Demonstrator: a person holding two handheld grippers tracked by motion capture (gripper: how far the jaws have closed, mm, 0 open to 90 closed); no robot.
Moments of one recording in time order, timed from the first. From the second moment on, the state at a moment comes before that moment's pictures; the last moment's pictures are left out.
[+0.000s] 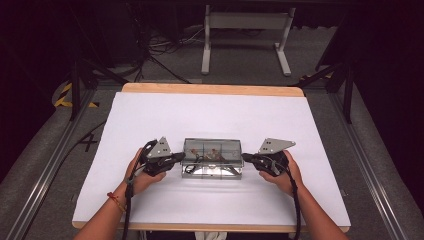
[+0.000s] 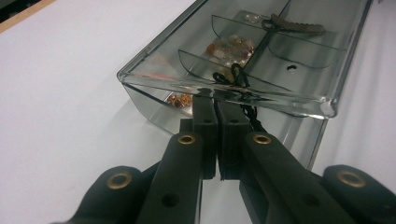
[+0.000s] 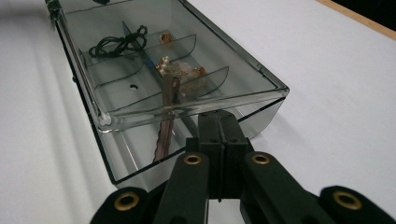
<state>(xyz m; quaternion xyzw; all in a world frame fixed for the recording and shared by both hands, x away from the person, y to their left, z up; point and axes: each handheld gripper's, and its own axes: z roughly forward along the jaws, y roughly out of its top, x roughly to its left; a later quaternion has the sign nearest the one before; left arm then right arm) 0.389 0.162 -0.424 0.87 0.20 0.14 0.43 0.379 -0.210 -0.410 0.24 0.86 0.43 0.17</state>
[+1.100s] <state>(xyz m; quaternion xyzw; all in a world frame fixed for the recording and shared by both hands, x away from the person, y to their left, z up) 0.391 0.167 -0.431 0.88 0.19 0.14 0.41 0.379 -0.208 -0.417 0.22 0.88 0.39 0.15</state>
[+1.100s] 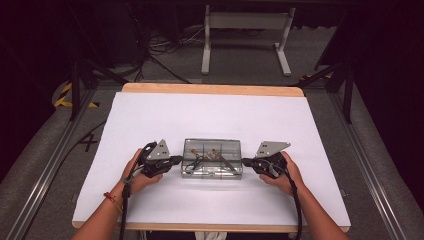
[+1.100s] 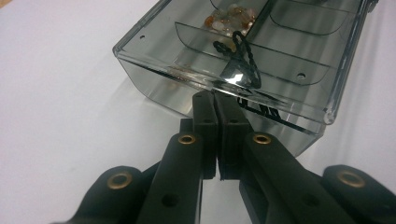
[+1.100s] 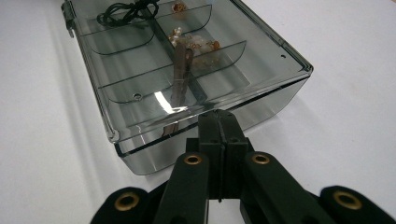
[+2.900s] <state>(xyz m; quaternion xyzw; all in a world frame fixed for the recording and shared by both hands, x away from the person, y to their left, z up) 0.392 0.171 -0.427 0.89 0.17 0.16 0.39 0.381 -0.214 -0.412 0.23 0.88 0.38 0.16</state>
